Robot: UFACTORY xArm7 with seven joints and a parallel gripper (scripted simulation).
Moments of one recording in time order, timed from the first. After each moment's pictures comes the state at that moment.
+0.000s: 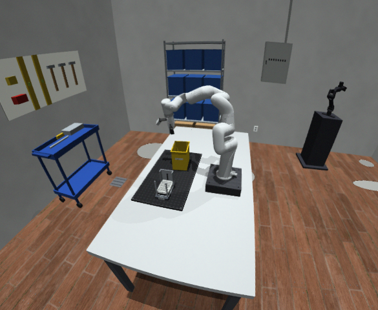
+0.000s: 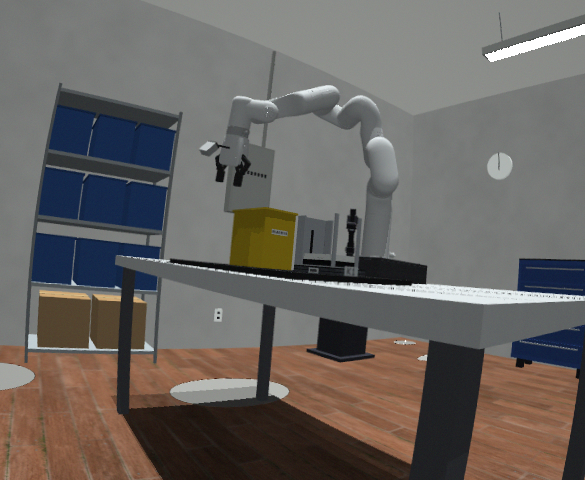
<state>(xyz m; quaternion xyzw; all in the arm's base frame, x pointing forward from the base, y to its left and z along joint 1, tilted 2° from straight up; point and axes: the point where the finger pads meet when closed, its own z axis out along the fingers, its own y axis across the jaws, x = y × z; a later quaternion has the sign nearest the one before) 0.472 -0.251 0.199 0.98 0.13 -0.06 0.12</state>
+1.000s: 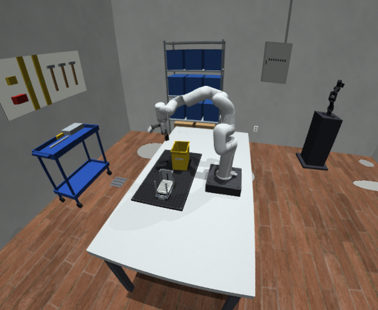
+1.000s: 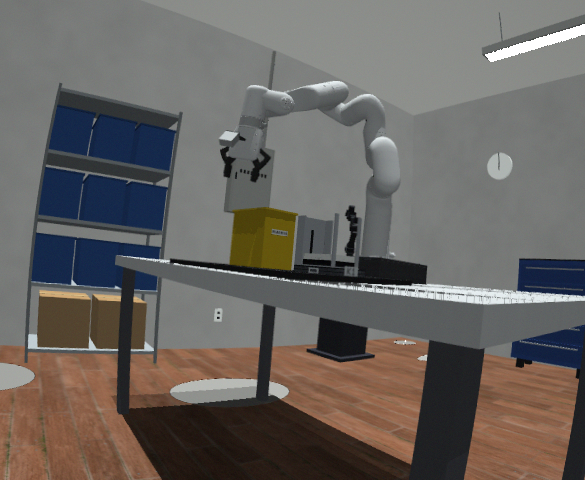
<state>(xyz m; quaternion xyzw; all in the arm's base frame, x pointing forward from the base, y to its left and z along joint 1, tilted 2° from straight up) 0.495 -0.131 0.195 0.95 0.31 -0.05 0.08</state>
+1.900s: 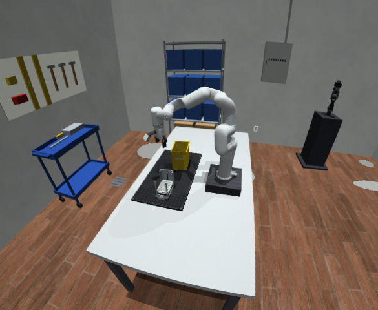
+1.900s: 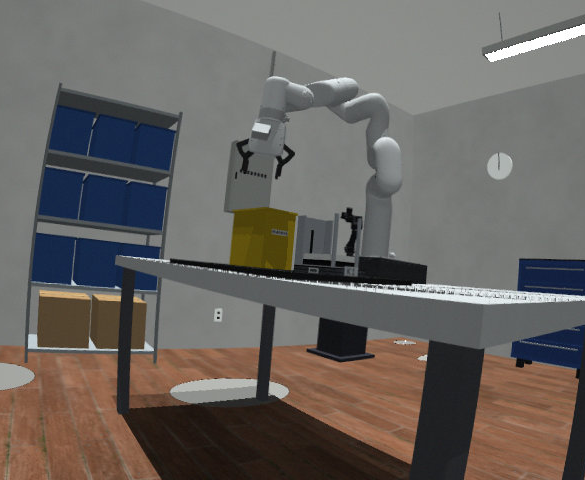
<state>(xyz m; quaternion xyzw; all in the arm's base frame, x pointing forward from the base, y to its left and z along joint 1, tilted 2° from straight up) 0.492 -0.018 0.191 0.89 0.45 -0.03 0.05</state>
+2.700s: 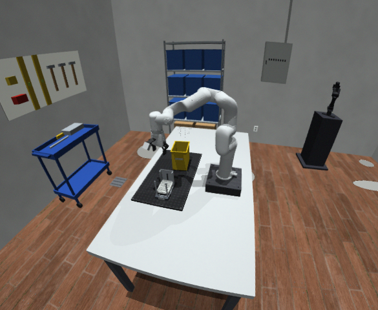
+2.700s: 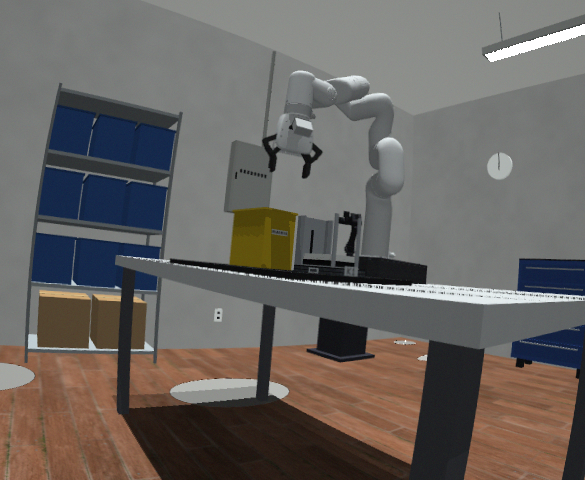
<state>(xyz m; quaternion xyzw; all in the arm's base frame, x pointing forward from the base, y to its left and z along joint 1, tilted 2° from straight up) 0.467 0.082 0.188 0.81 0.58 -0.02 0.02</state>
